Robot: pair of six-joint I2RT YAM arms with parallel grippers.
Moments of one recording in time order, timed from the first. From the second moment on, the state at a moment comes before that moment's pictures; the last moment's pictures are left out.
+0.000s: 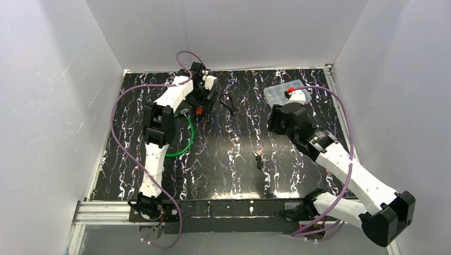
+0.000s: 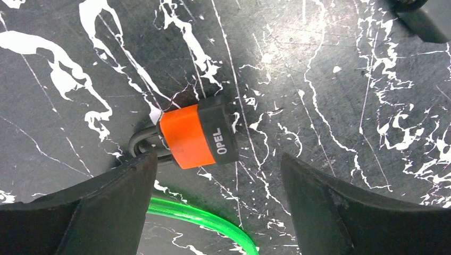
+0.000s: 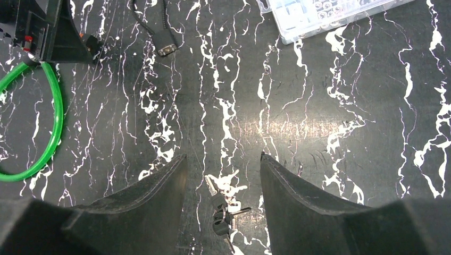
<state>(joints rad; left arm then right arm) -0.32 2.37 2.13 -1.05 0.16 0.19 0.64 1.03 0.95 -0.51 0.36 0.48</state>
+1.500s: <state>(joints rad) -0.64 1.93 1.41 -0.90 0.32 -0.04 0.64 1.00 0.92 -0.51 0.37 0.48</state>
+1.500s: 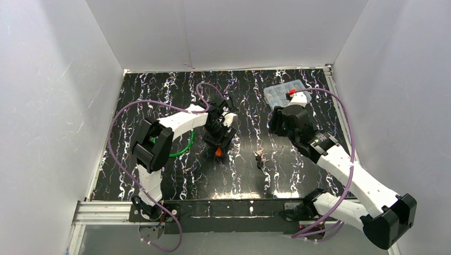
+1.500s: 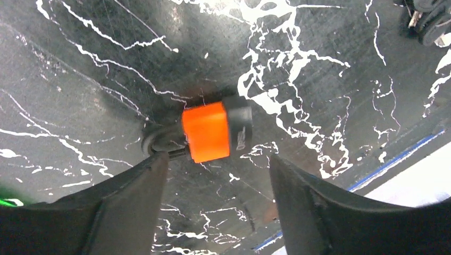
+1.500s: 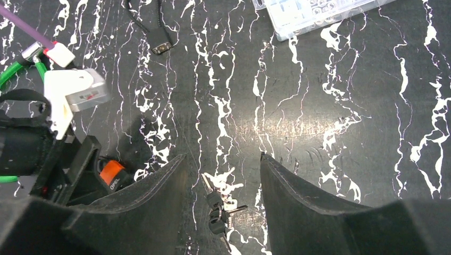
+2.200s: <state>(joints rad) -0.22 1.81 1.72 -1.15 0.43 0.08 0.64 1.46 1.19 -0.43 0.31 0.44</state>
